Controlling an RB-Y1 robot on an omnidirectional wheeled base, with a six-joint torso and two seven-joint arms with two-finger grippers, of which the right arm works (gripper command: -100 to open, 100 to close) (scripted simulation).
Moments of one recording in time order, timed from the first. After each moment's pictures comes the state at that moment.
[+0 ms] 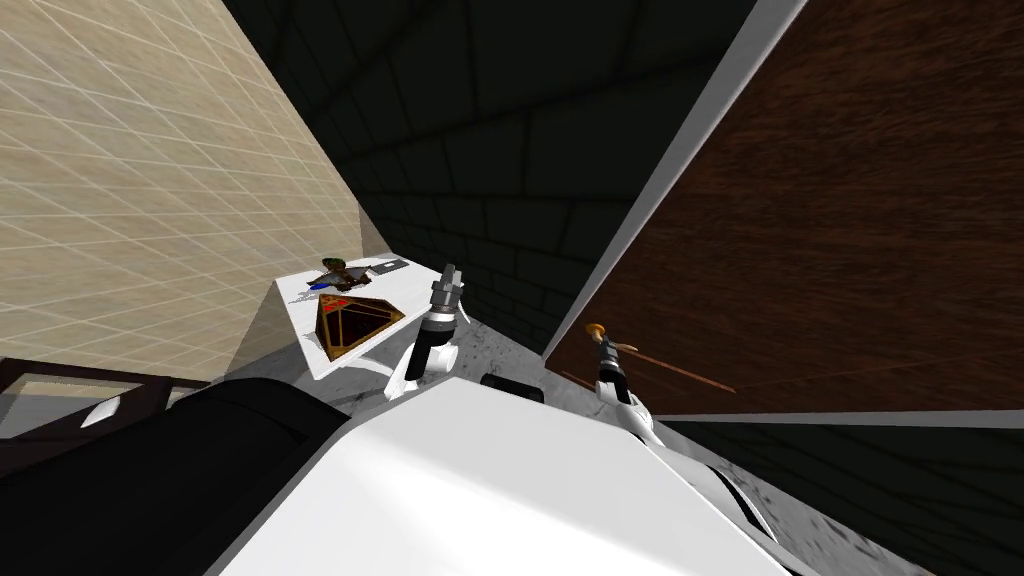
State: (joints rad) arm -0.23 -0.36 -0.16 -0.51 -0.09 -0.76 -0.15
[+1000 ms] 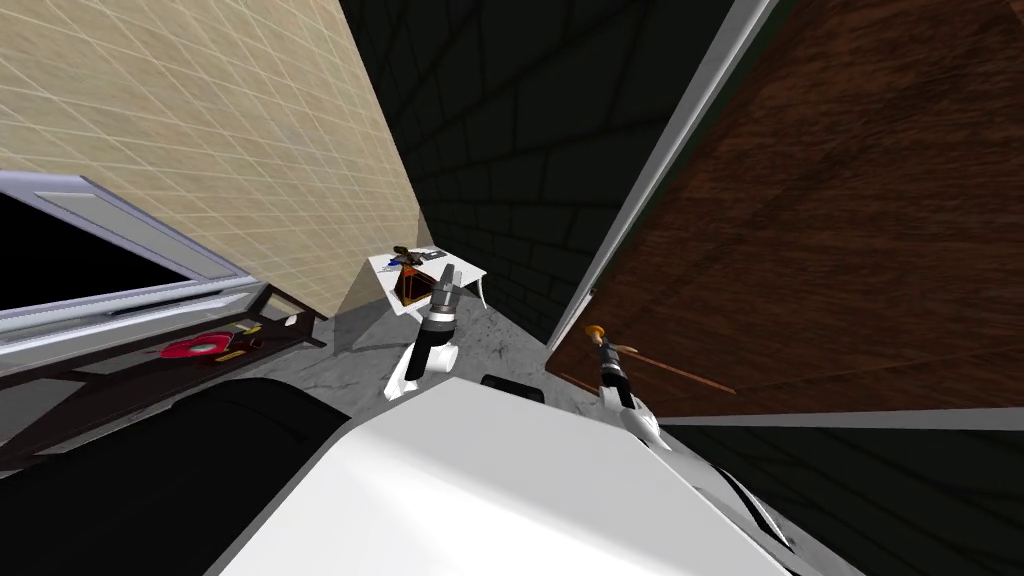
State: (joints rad) arm -0.22 -0.40 -0.08 -0.48 -0.09 -0.80 -0.21
